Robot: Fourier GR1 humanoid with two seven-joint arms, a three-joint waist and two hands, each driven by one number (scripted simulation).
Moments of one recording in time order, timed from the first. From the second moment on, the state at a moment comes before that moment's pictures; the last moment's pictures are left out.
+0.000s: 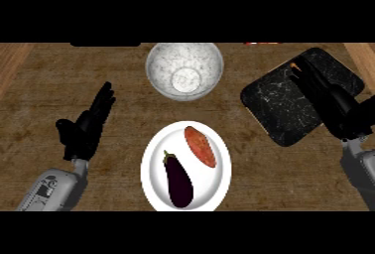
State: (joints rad) left arm -0.24 0.33 -0.25 -1.38 0.23 0.24 0.01; right arm -0.35 -0.54 0.19 -1.44 -0.44 0.03 0.08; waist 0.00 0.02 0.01
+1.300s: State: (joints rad) left arm -0.33 0.43 -0.22 -1.47 0.10 0.33 0.09; right arm -0.50 -0.25 0.30 -0.94 -0.35 0.63 -0.57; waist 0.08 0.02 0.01
